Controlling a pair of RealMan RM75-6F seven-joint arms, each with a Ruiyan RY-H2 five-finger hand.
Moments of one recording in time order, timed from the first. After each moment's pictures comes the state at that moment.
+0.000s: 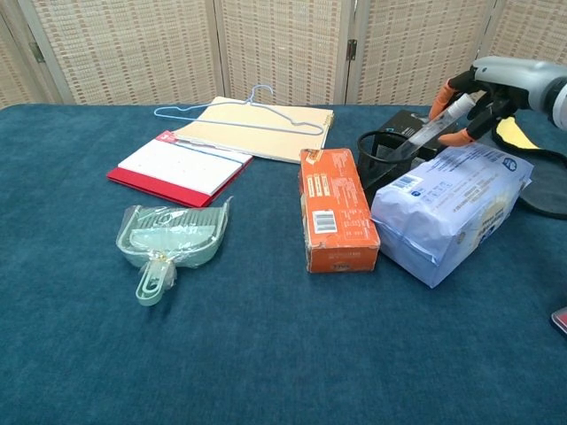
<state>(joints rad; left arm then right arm) -0.11 -1.18 -0.05 -1.66 1.48 1.49 0.24 0.73 -1.42 0.32 -1.41 -0.85 0.86 -0.19</state>
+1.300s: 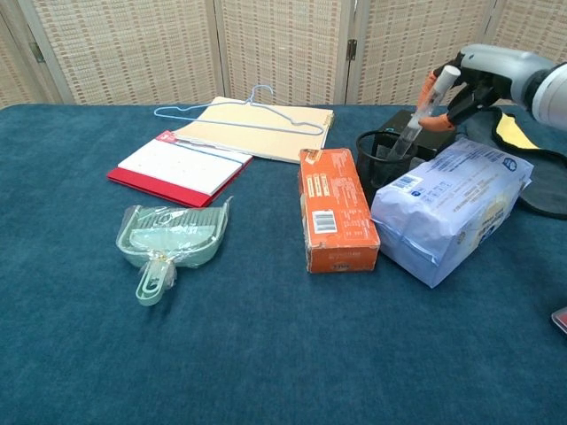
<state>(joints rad) -0.11 -1.18 -0.06 -1.64 1.47 1.50 0.22 0.73 -1.45 0.34 -1.39 -0.92 0.89 -0.03</state>
